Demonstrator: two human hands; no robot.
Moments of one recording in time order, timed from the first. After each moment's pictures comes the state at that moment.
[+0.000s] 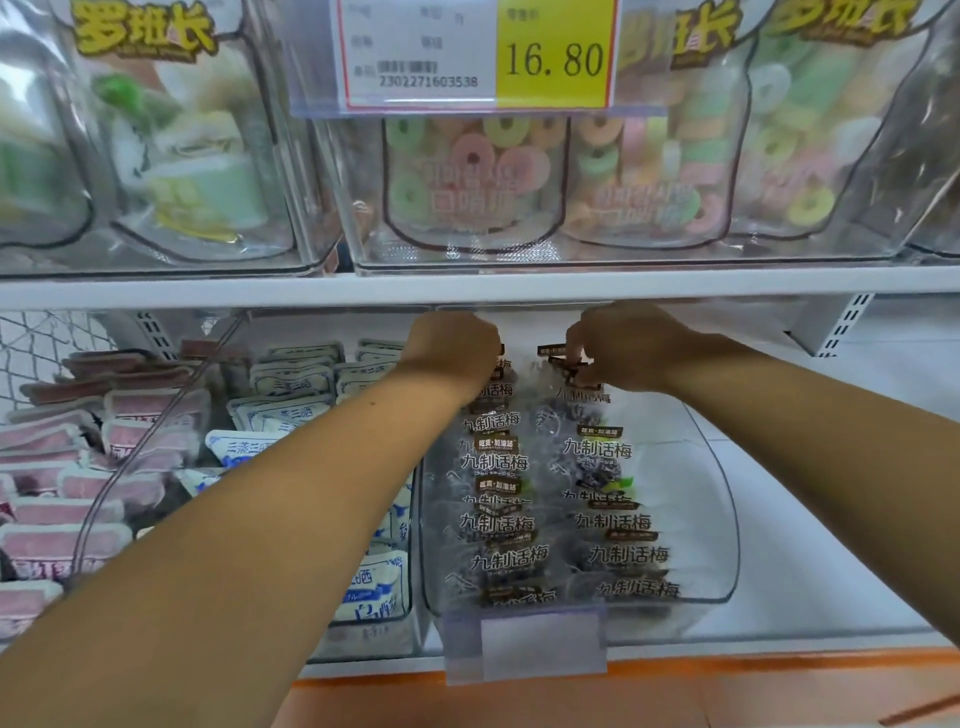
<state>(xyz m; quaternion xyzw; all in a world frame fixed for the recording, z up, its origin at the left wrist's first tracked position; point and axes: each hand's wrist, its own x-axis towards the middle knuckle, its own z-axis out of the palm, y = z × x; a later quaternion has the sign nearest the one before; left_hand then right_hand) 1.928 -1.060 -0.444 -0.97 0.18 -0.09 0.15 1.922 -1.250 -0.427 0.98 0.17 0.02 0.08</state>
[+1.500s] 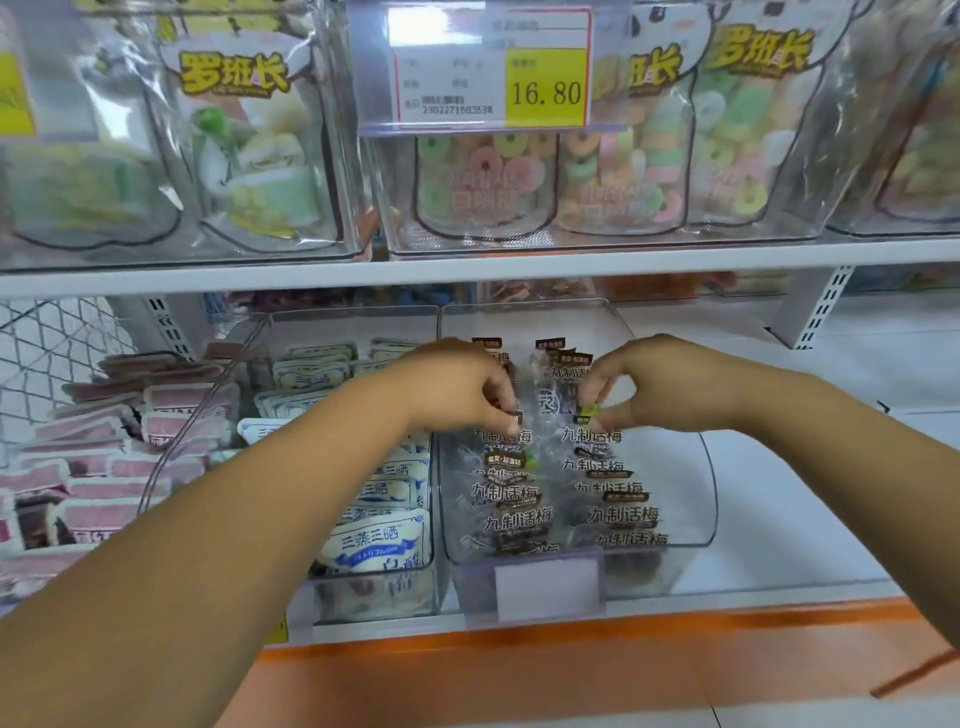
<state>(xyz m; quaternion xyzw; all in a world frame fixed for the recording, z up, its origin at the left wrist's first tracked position) 1.862 -1.031 -0.421 -0.95 0.28 0.09 -0.10 1.831 -1.259 -0.411 0.97 0.17 -0.08 -0.14</state>
